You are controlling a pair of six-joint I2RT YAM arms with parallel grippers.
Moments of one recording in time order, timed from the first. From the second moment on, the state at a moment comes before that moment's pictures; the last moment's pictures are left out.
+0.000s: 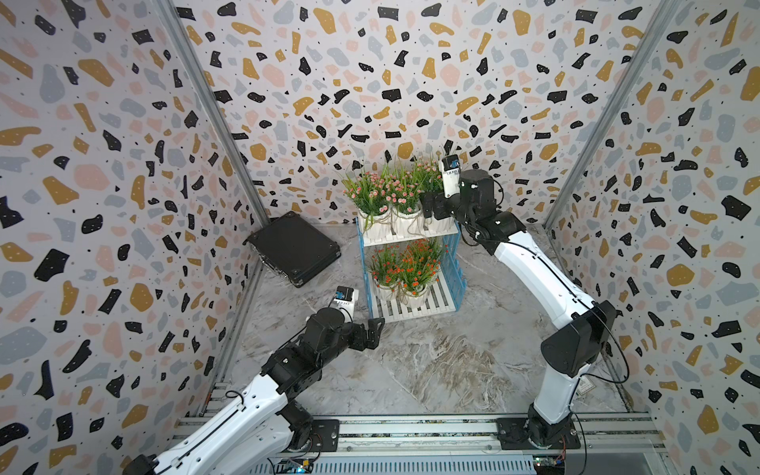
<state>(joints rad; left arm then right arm) -0.66 0.74 0.57 -0.33 -0.04 -0.42 0.54 1.83 1.97 -0.40 0.09 0.02</state>
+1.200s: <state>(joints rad) -0.23 1.02 1.10 -0.59 -0.11 -0.32 0.32 1.00 0.96 -0.57 -0.01 0.14</state>
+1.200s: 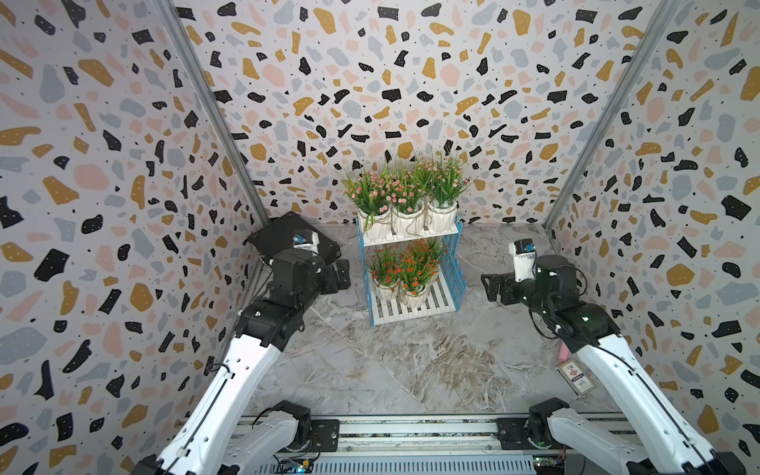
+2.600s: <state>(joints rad) -0.08 1.44 0.31 0.69 -0.20 0.02 -0.08 1.41 0.18 0.86 -0.04 0.03</state>
